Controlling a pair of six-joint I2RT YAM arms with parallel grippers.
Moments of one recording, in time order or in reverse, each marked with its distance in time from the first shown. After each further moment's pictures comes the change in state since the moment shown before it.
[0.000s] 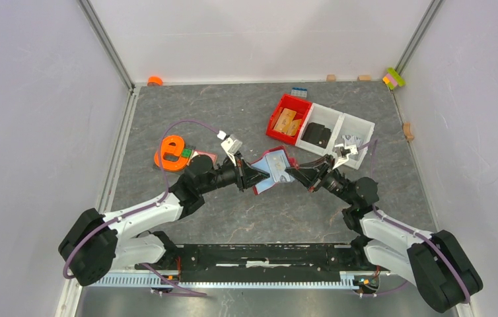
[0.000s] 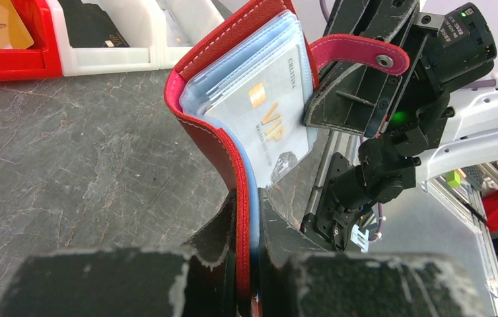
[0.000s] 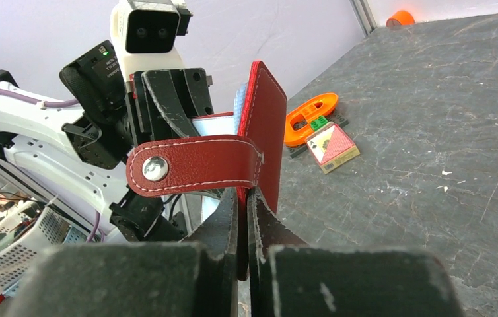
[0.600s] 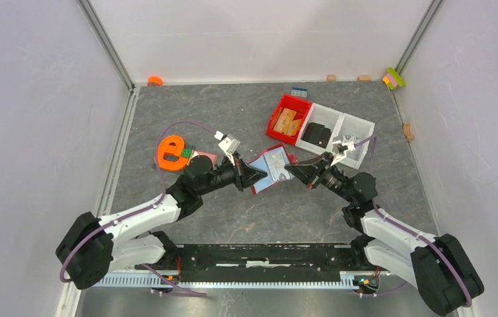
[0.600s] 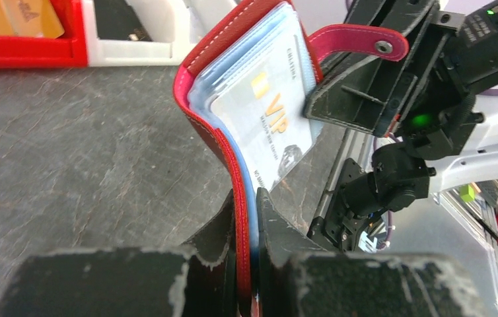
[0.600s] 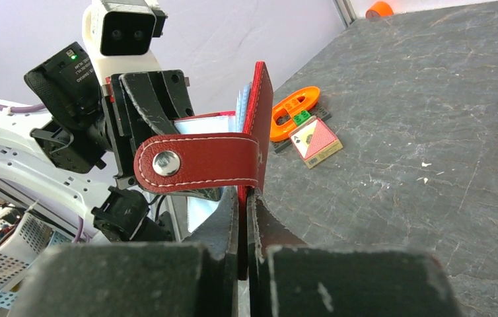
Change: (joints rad) left arm 0.003 -0.026 0.000 -0.042 -0.047 0.000; right arm -0.002 -0.027 0.046 -0.146 0.036 -0.050
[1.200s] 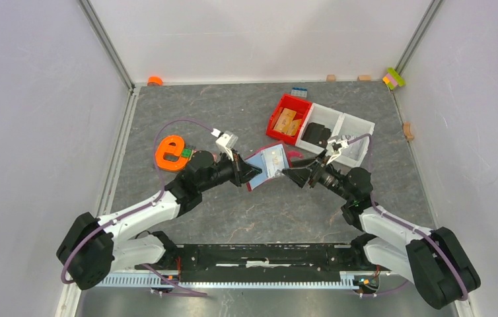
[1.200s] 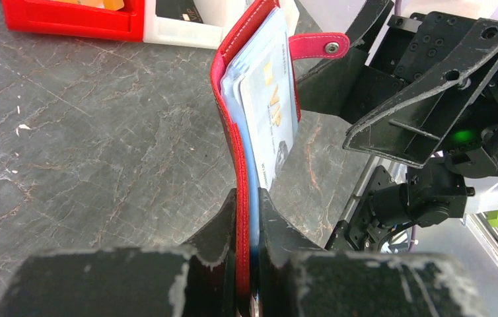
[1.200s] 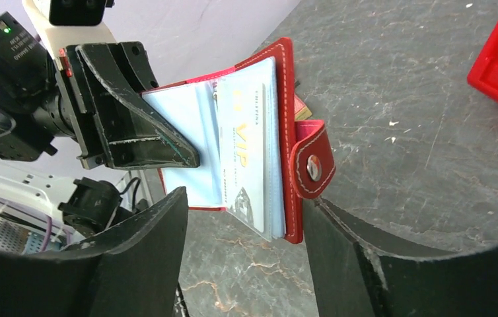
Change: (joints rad) left arm 0.034 -0.003 0.031 -0.158 -0.095 -0.007; right arm -0.026 0.066 0.005 -0.089 -0.002 -0.024
